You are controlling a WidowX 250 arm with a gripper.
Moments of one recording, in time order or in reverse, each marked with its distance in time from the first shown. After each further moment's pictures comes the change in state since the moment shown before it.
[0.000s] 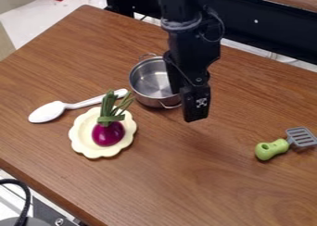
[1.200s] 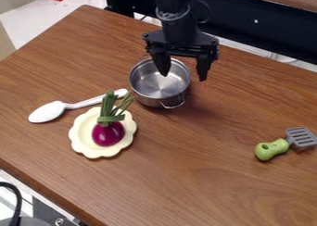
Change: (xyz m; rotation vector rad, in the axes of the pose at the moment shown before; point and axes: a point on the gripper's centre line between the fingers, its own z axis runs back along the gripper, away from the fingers) arm 0.022 0.085 -0.023 0.129 -0.183 0.993
